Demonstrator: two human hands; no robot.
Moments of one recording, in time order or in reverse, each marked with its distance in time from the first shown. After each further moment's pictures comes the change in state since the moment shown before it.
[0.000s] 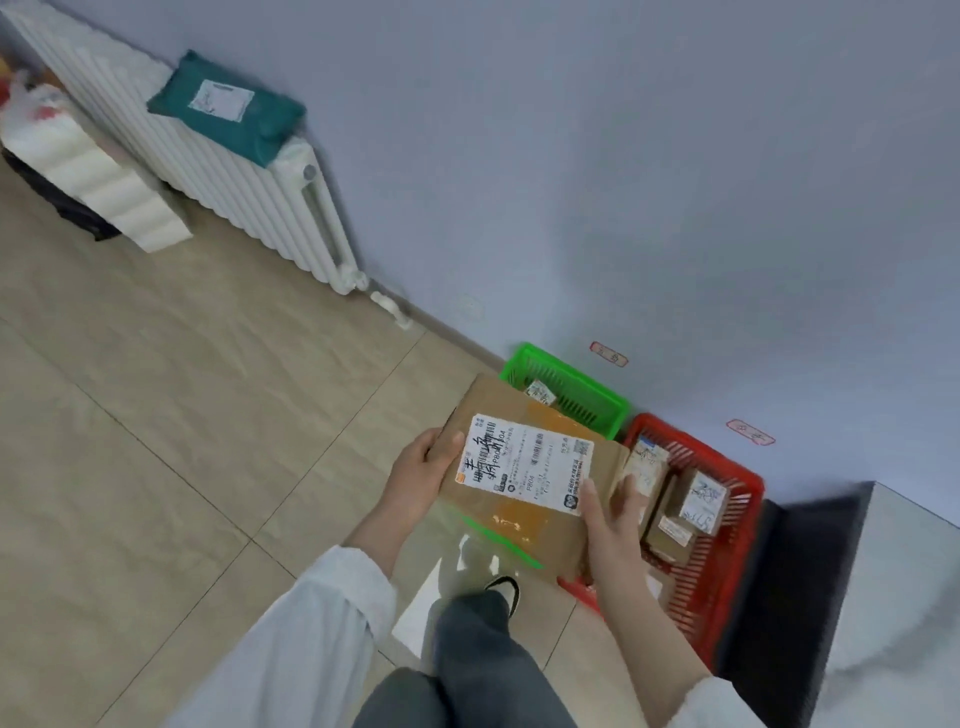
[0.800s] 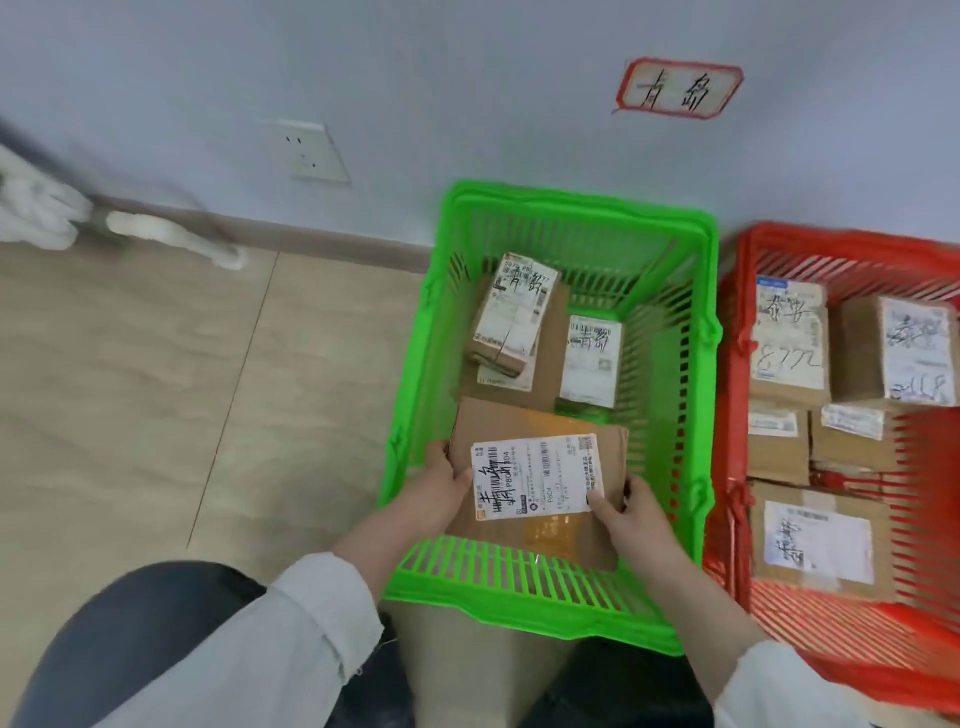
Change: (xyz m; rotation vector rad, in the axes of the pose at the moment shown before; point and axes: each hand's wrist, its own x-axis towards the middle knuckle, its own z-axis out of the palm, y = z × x) left_hand 0.388 -0.320 0.111 0.741 -0.455 -0.224; right_hand 0.347 0.350 0.041 -0.304 0.175 0.403
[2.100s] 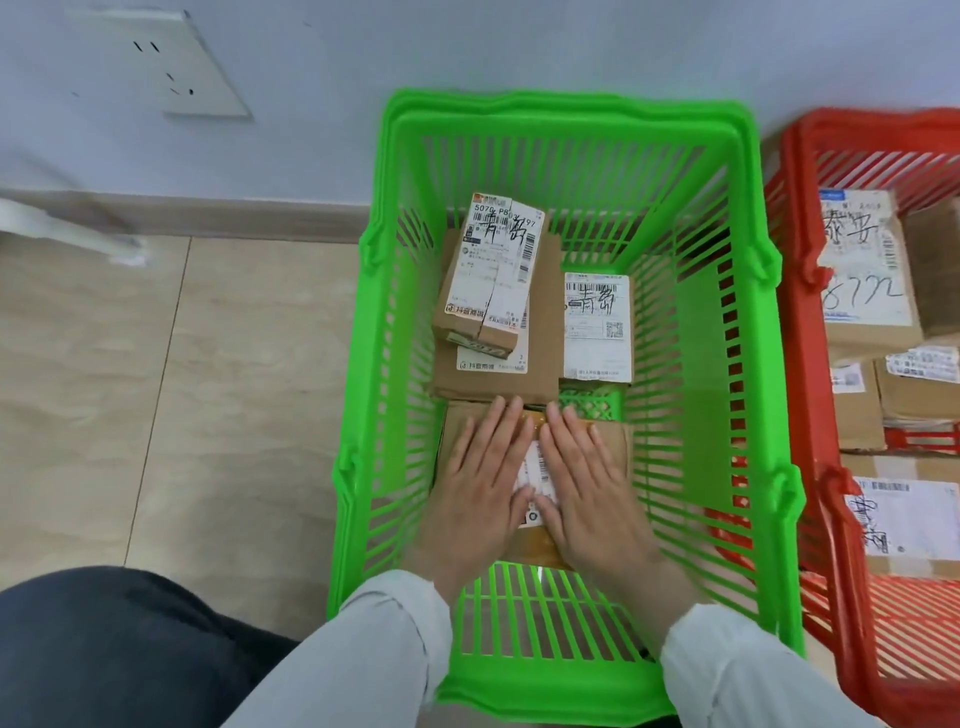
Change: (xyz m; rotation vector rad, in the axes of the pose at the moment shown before) left_hand 0.093 -0.050 0.066 0.929 0.388 0.921; right_hand 0.091 0.052 0.069 -1.109 0.379 -0.925
